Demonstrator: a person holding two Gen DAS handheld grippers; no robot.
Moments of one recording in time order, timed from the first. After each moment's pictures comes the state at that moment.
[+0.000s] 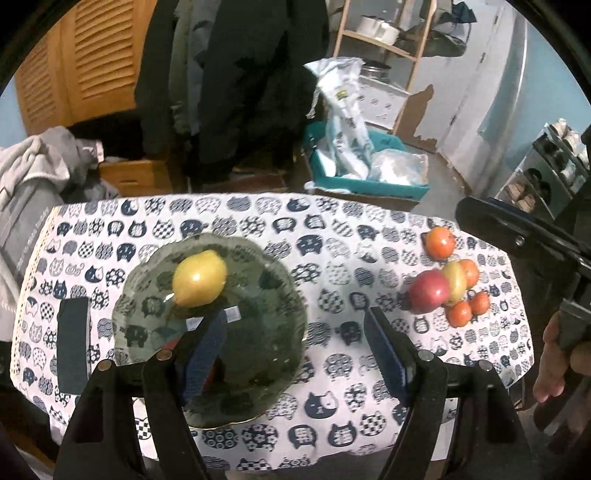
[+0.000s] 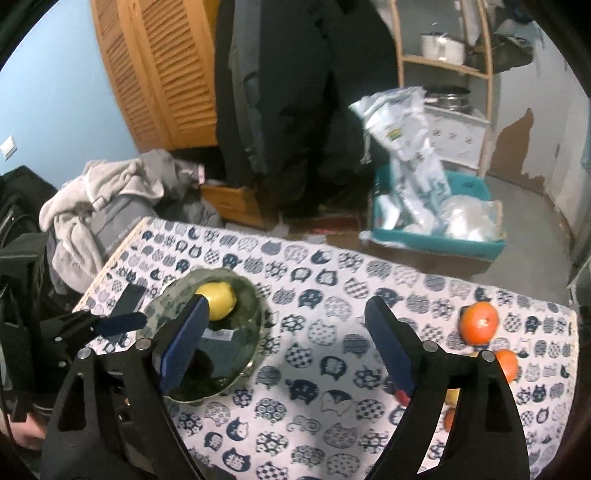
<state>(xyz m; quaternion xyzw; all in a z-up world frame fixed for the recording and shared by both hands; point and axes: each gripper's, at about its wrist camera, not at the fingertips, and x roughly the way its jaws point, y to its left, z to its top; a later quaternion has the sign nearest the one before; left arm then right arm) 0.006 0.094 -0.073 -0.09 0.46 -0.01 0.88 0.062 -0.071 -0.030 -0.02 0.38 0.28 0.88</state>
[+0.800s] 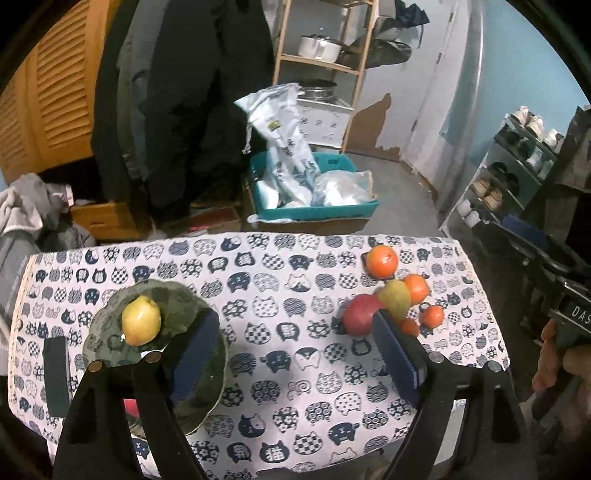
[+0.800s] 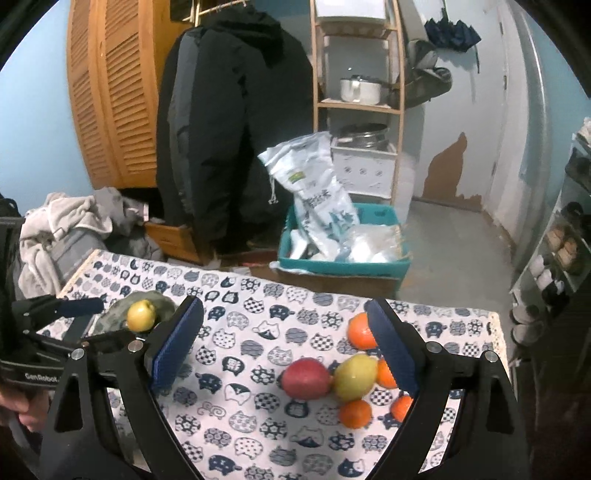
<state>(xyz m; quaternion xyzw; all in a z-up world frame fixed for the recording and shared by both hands) 0.011 0.013 -0.024 -0.06 0.42 -0.07 0.90 0.032 -0.192 0.012 -0.03 0.31 0.19 0.93</state>
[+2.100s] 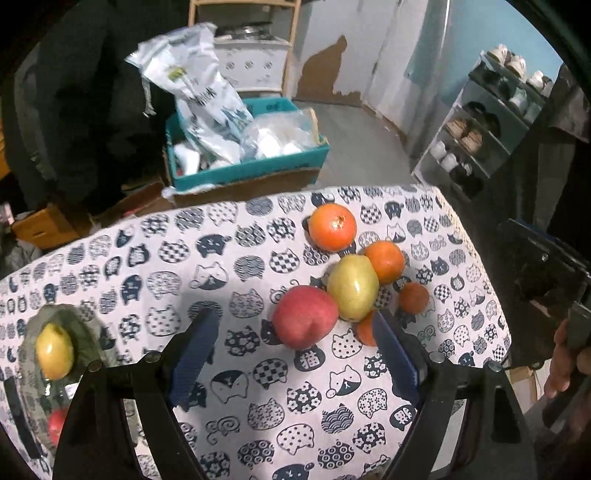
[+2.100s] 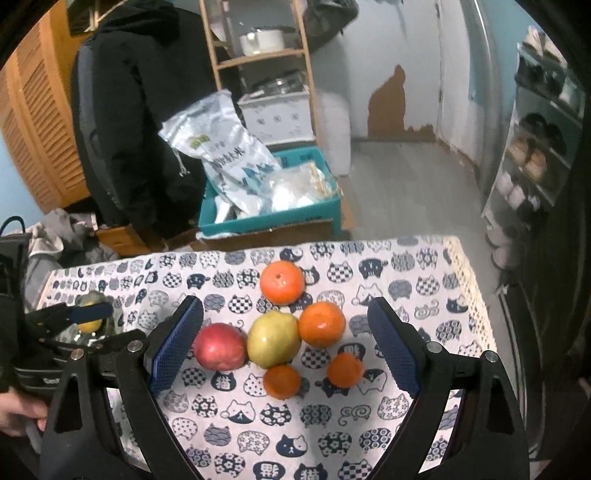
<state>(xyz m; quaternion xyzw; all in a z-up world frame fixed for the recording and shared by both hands) 0.098 -0.097 -0.102 -0.02 0.50 -0.15 0.85 0.077 -0.306 -0.055 0.05 0.40 0.09 0.91</state>
